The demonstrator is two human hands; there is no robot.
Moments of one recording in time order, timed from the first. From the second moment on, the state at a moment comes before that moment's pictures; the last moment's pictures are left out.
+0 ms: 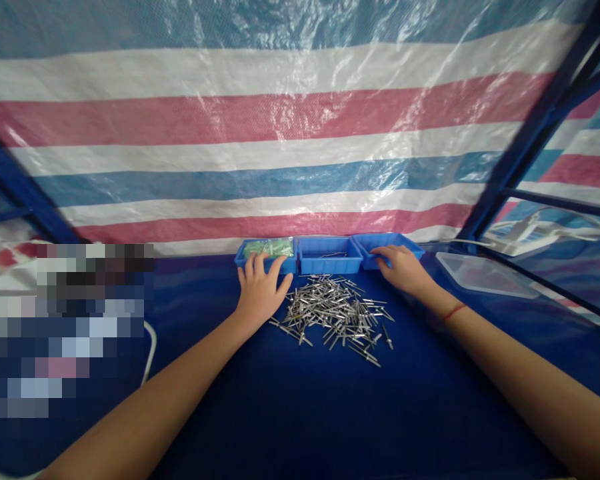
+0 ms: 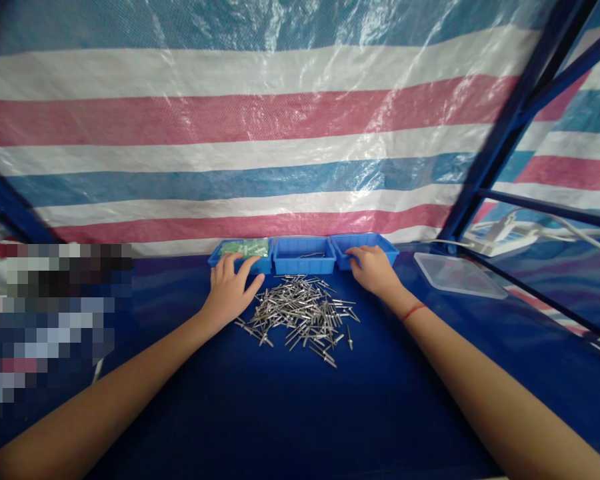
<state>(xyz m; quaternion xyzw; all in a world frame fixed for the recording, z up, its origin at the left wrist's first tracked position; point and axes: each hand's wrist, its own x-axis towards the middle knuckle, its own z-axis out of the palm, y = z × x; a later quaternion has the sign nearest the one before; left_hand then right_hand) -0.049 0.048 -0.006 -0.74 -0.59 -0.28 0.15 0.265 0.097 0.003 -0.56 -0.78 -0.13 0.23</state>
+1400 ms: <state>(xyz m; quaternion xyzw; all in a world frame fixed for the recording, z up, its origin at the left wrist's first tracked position) -0.015 0.016 0.003 -0.90 -0.28 -0.34 0.07 0.226 0.036 0.030 -0.45 -0.89 0.08 0.07</state>
